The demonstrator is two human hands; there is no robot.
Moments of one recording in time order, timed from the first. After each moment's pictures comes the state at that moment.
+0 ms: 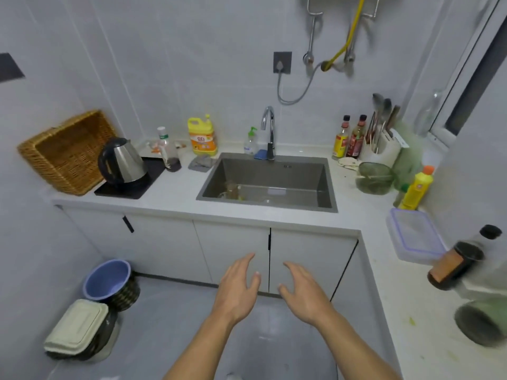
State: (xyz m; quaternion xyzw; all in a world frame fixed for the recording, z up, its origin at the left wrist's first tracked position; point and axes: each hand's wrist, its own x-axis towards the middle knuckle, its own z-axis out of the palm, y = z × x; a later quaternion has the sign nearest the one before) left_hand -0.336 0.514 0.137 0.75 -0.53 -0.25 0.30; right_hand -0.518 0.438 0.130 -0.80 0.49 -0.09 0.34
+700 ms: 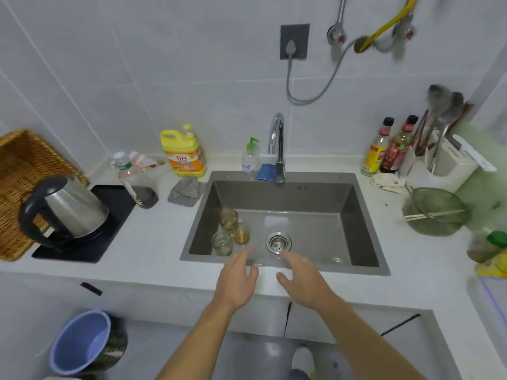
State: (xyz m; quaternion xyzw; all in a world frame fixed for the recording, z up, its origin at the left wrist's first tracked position) left_hand -0.159 0.181 0.107 0.77 -0.53 -0.27 0.24; right_hand -0.343 0.114 0.100 -0.79 0.50 -0.08 0.34
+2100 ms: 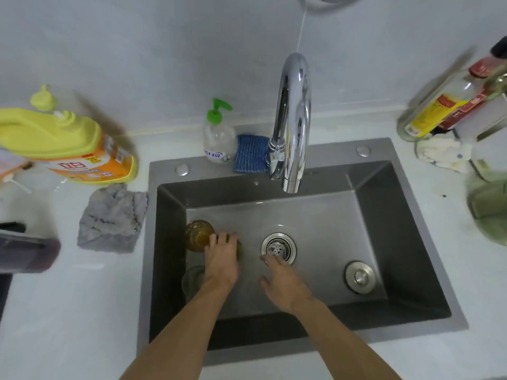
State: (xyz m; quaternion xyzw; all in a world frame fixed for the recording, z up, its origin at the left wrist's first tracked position) left_hand -0.036 -0.107 -0.057 0.75 -0.62 -0.21 -0.06; right_hand -0.202 -0.092 -0.035 -0.66 0.59 0.08 0.46
